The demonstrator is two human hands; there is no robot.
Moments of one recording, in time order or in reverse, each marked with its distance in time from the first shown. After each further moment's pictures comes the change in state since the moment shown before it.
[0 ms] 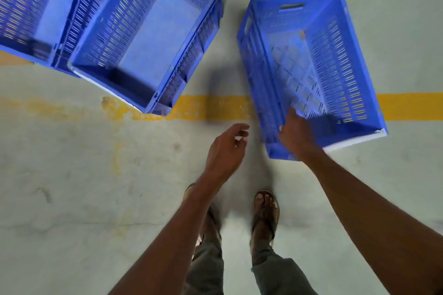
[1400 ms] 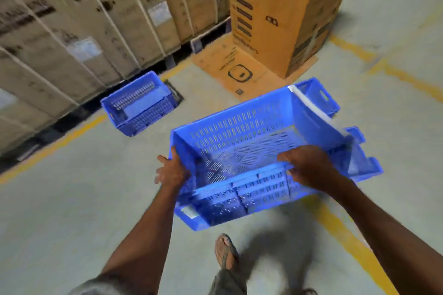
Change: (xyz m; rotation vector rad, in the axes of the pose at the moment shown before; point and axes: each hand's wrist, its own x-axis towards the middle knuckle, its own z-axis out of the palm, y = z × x) left_hand -0.532 -0.089 -0.524 -0.016 0.738 -0.978; right_hand -0.465 -0.524 -0.232 -0.580 0.141 -1.606
